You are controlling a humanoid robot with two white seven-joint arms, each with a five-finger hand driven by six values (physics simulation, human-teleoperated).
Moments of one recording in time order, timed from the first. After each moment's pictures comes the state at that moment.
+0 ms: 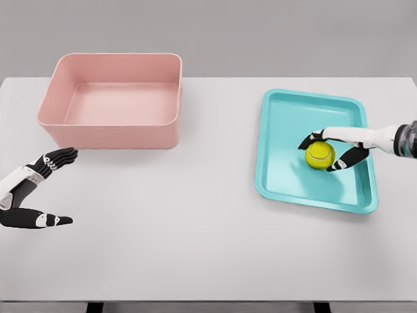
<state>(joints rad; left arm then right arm) 0.28 0.98 -0.17 -1.68 0.61 -0.61 -0.34 -0.80 -0.90 0.99 -1.23 -0.16 -0.30 0.61</state>
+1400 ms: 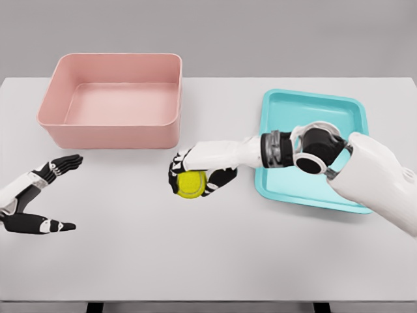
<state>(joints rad) 0.29 0.97 -0.17 -1.68 0.56 -0.61 -0.34 -0.84 -0.51 1.04 -1.55 0.05 -0.34 0.61</state>
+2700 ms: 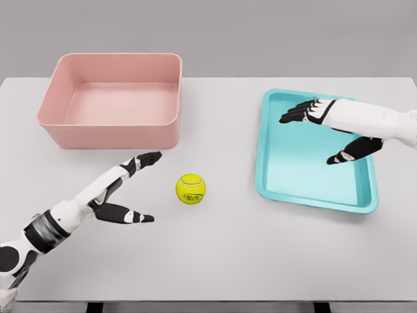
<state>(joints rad) 0.02 0.62 -0.36 -1.72 0.30 -0.36 -0.34 -0.51 -0.99 0.49 -1.66 -0.09 -0.56 0.61</state>
